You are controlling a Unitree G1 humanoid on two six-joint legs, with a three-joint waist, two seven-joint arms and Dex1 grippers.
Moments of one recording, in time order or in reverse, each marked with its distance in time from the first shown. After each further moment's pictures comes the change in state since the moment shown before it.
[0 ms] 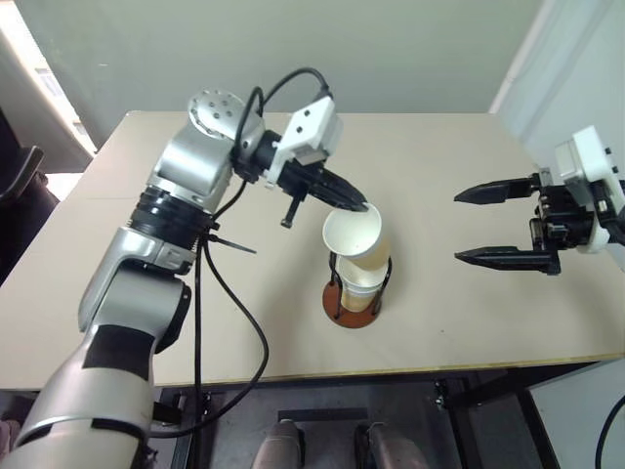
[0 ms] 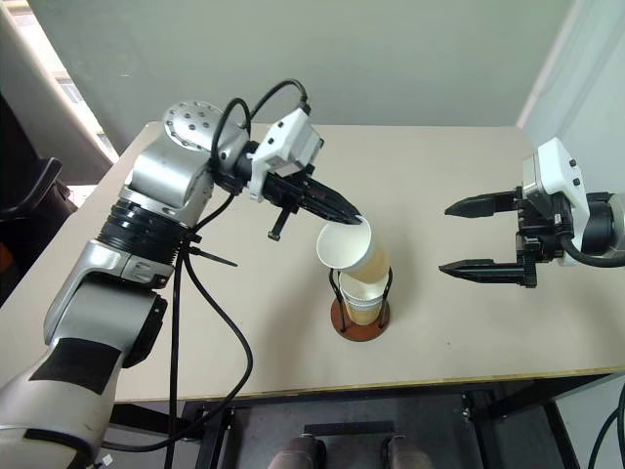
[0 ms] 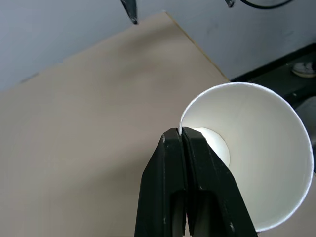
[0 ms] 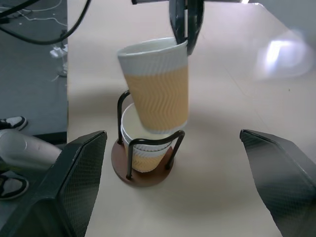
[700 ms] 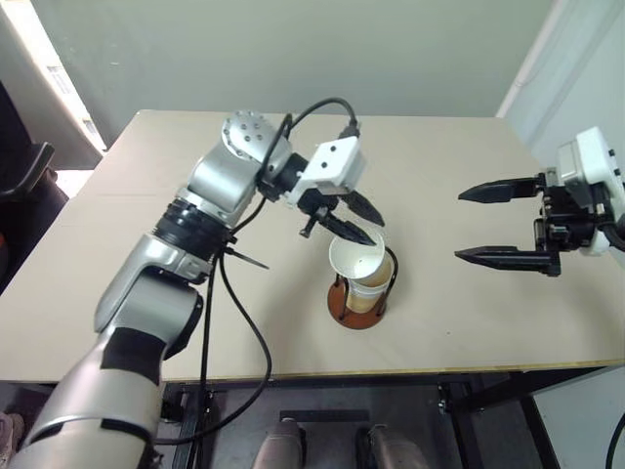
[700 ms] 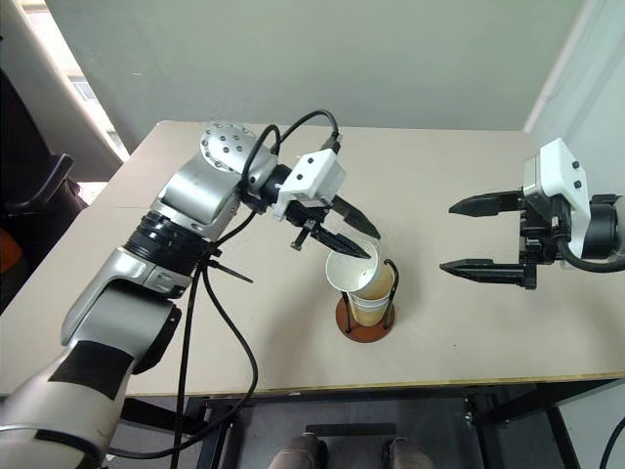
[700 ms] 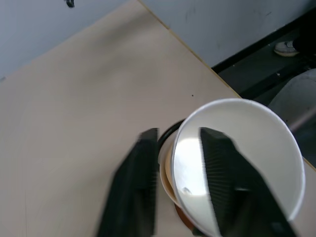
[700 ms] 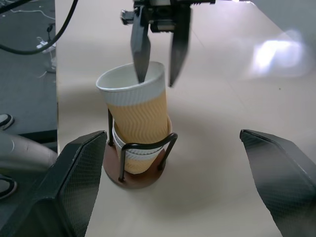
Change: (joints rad) left arm 0.028 -0.065 -0.047 -0.023 0.053 -0.078 0.002; right arm 0.019 -0.015 -0.008 -0.030 0.017 0.001 -0.056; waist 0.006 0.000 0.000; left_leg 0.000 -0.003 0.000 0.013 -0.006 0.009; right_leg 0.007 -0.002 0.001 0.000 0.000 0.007
